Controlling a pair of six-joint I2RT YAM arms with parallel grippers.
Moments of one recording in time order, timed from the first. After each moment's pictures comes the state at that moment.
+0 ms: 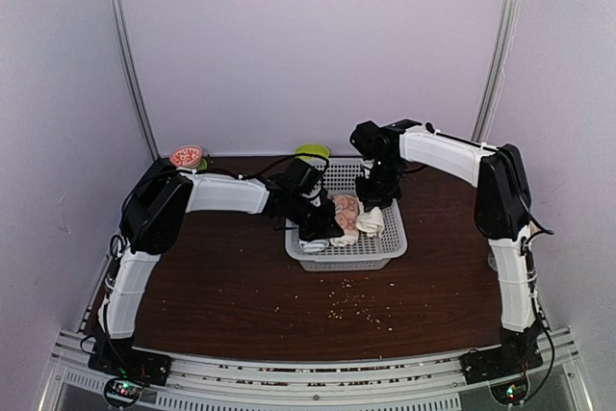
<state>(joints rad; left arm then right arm) -0.79 2.32 1.71 -0.23 0.44 -0.96 0.56 2.22 1.99 -1.10 0.05 0.47</state>
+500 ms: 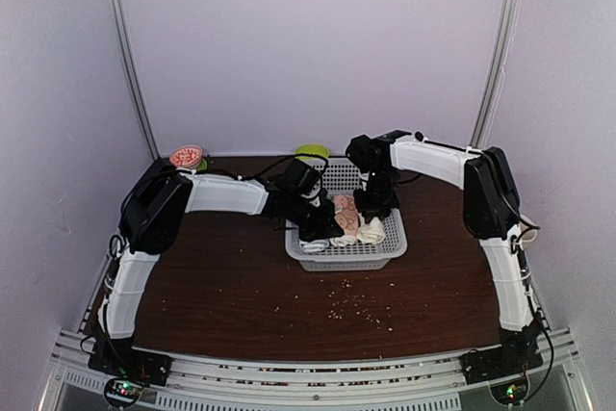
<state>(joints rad) -0.79 2.31 1.70 -0.19 0.44 -0.97 0.56 2.30 2.01 -1.13 0.07 0.48</state>
